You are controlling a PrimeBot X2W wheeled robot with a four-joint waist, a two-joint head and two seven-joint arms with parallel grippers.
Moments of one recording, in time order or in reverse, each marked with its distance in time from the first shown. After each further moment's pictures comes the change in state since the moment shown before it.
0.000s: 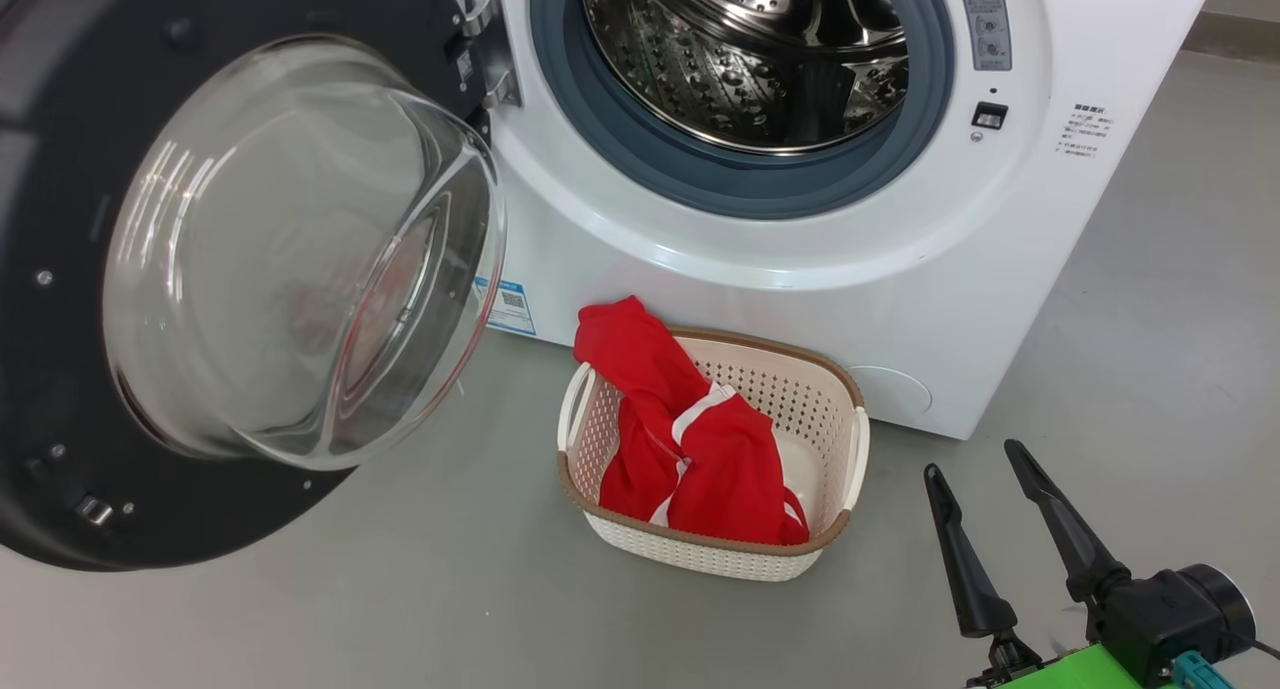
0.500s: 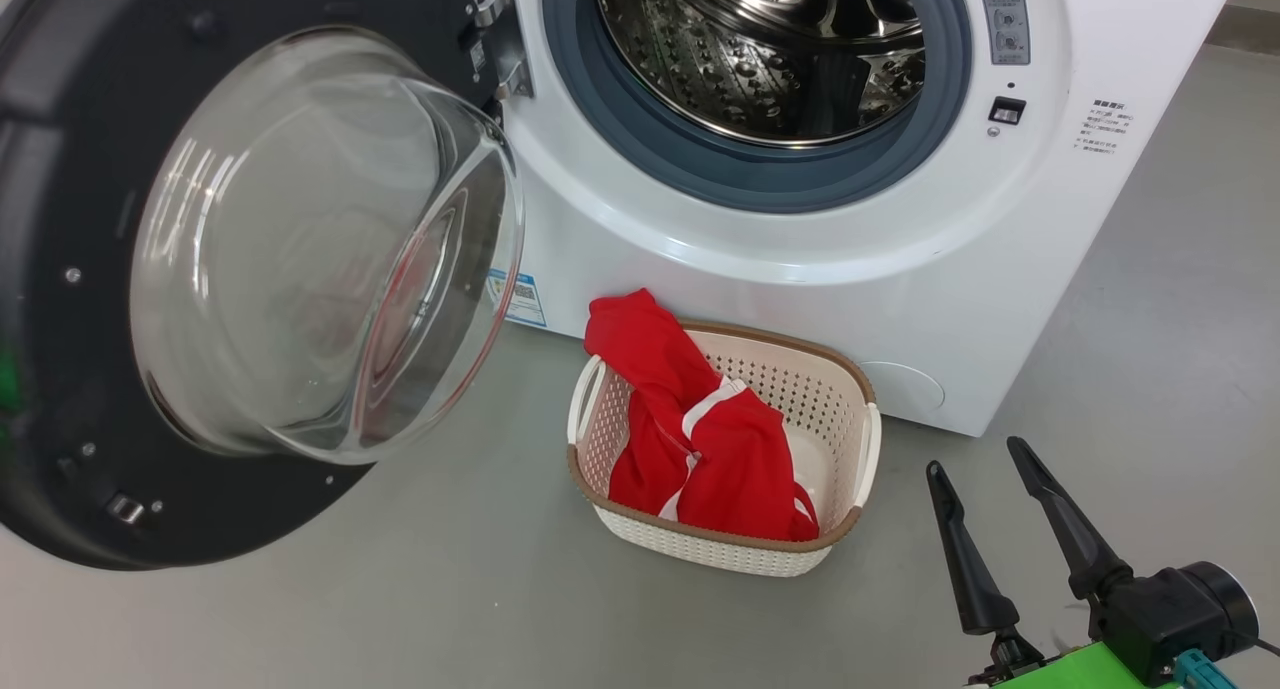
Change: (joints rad) left arm -0.012 -0.011 -0.004 0.018 -0.074 -0.059 0.158; right arm -0.001 0.000 -0.005 -0.002 -0.007 0.000 0.000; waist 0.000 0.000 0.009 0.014
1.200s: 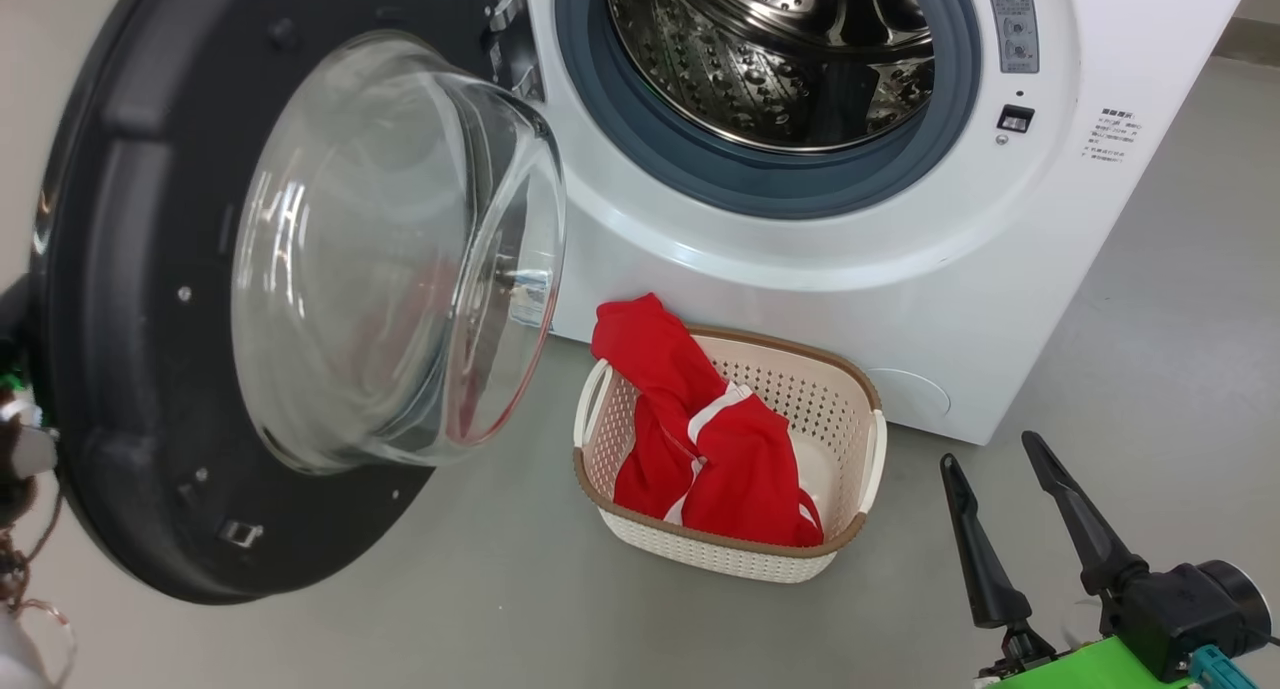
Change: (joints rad) left arm 0.082 -0.122 -0.017 -0.163 -0.078 -0.062 0.143; right arm -0.004 0.000 -0.019 -0.003 0.013 0.000 0.000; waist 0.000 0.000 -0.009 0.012
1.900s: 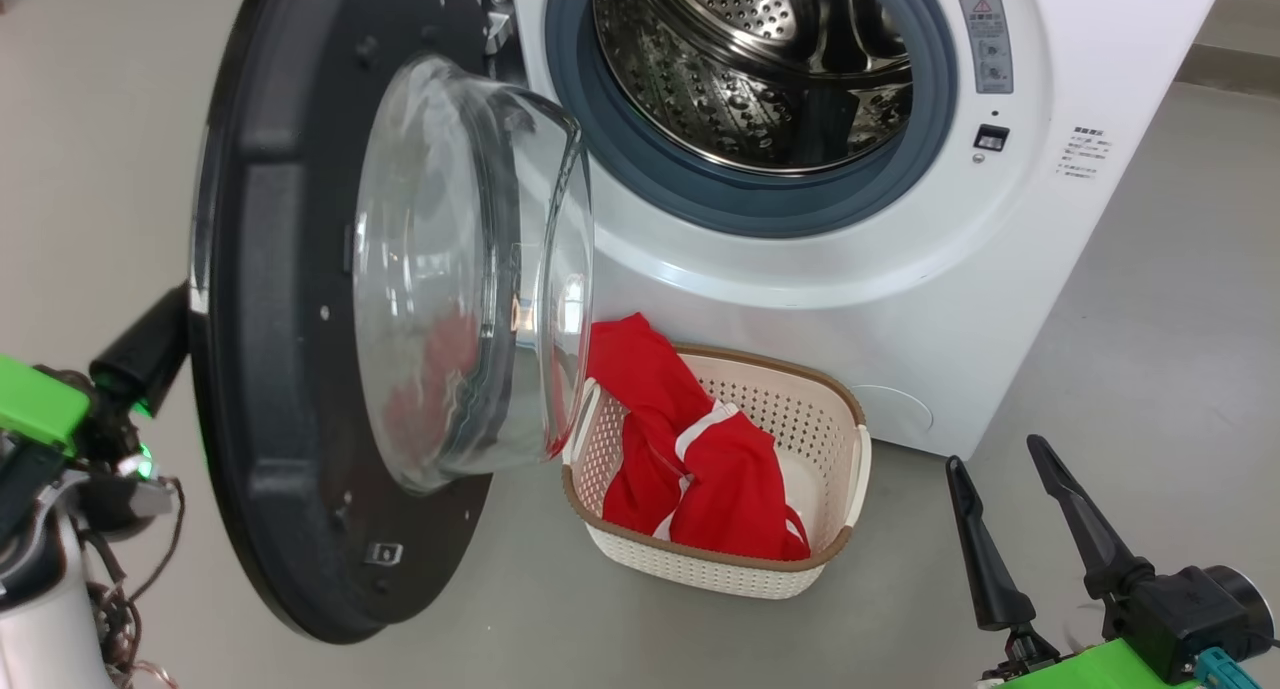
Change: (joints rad) left arm 0.204 -0.165 -0.067 -0.416 -0.114 0.064 0.114; right arm 0.006 0.000 -0.006 0.001 0.015 0.000 0.000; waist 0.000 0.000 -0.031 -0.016
